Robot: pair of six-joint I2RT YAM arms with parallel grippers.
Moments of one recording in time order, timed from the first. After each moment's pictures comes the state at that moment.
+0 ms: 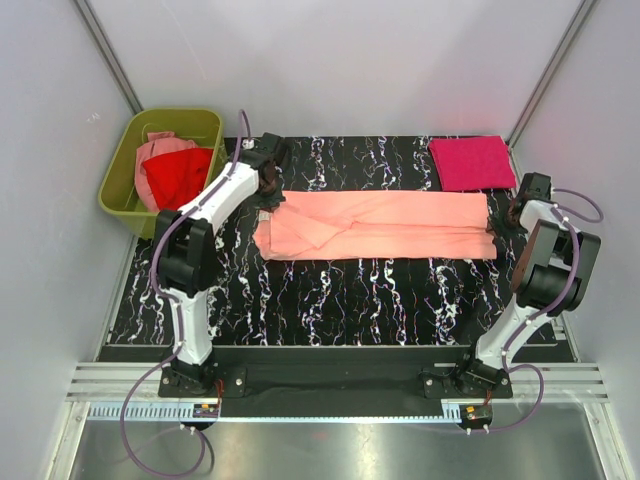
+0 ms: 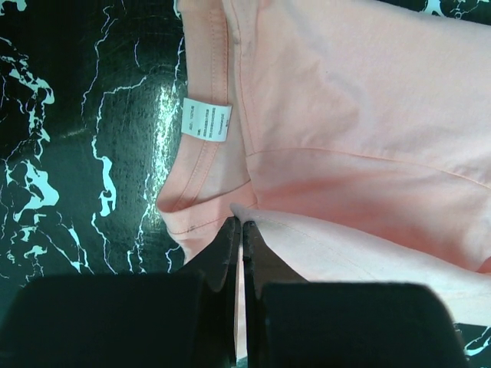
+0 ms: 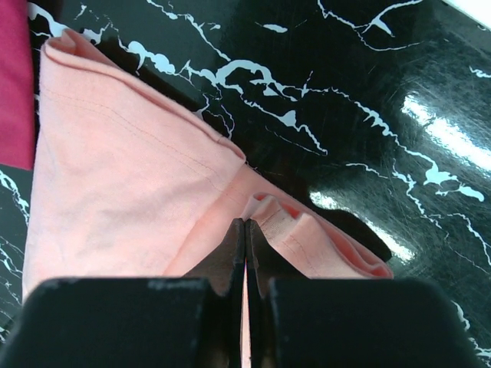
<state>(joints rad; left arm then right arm) -0.36 2.01 1.75 -0.90 -0.22 -0.53 -0.38 1.84 1.20 -0.40 -0.01 0.75</state>
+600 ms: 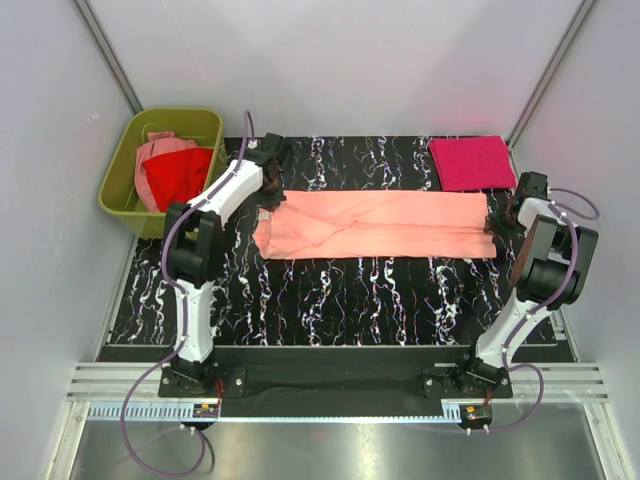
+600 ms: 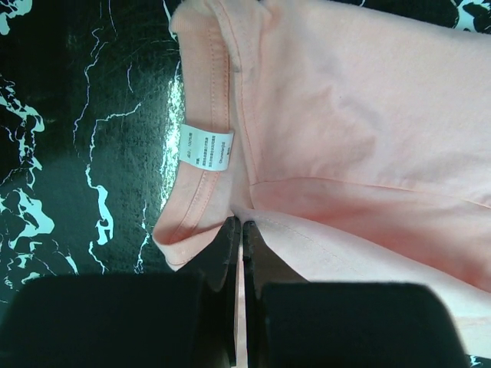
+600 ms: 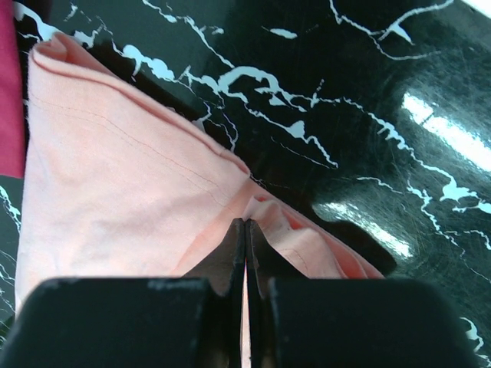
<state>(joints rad) -0.34 2.11 1.81 -0.90 -0.22 -0.50 -0.37 1.89 1.23 -0.40 -0.01 0.75</state>
